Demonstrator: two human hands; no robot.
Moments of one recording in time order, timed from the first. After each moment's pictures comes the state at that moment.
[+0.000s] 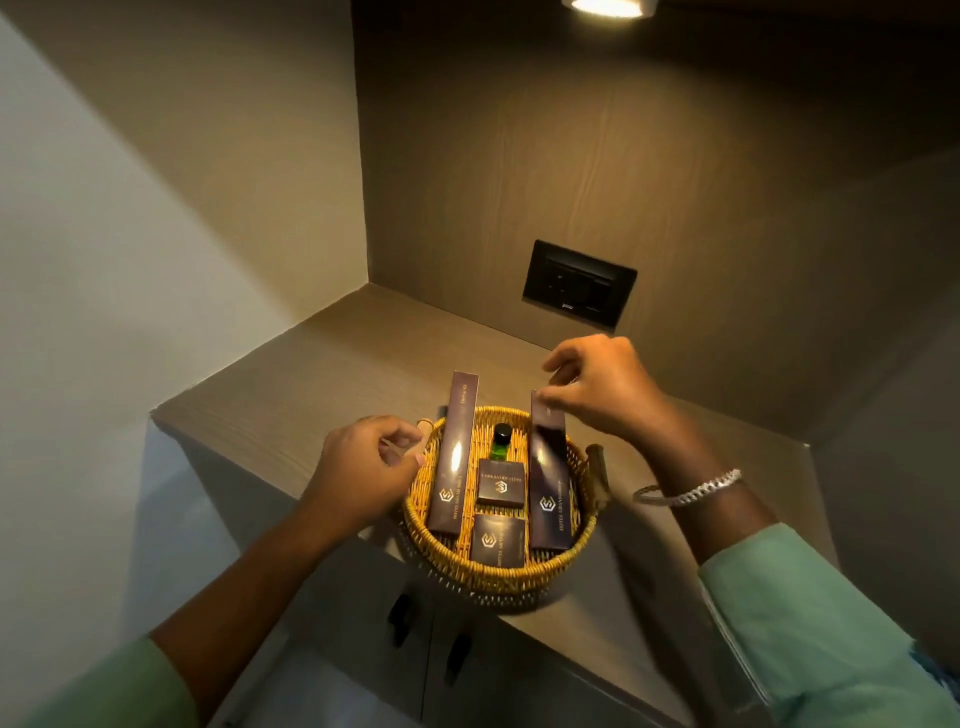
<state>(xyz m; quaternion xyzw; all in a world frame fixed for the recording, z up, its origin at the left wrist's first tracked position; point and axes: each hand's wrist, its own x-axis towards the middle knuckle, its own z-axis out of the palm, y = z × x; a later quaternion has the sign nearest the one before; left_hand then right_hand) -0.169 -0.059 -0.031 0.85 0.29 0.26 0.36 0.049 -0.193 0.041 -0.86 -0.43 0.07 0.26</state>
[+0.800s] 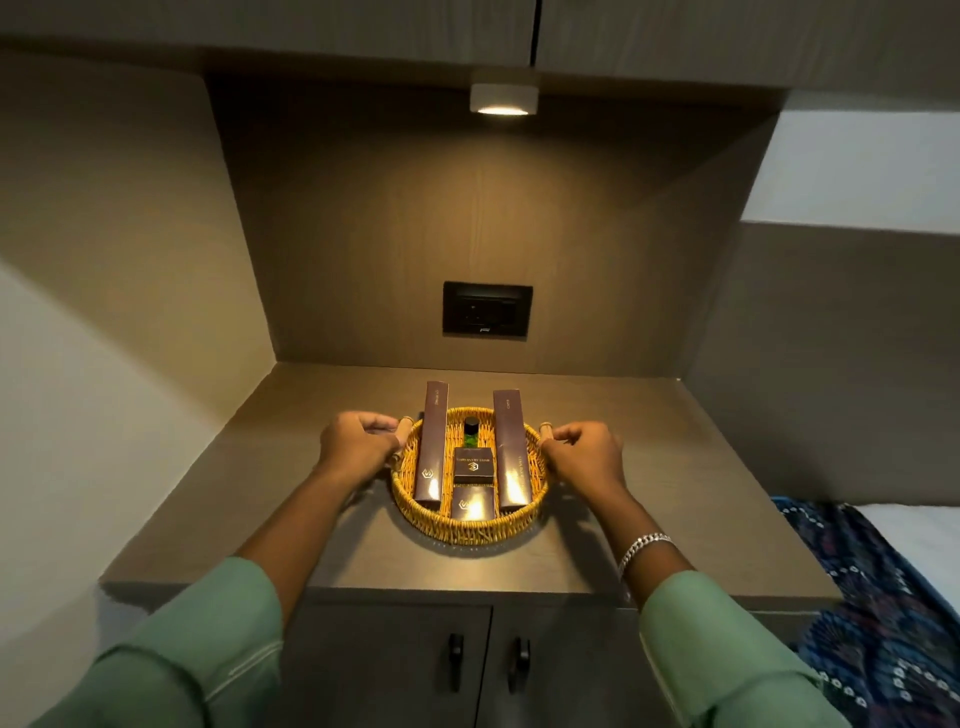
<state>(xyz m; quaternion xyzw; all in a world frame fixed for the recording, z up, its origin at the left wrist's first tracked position) -0.123 0.036 -0.014 0.76 0.28 0.15 0.57 -0.043 -0.206 -0.022 -0.88 -0.02 -0.03 0.47</state>
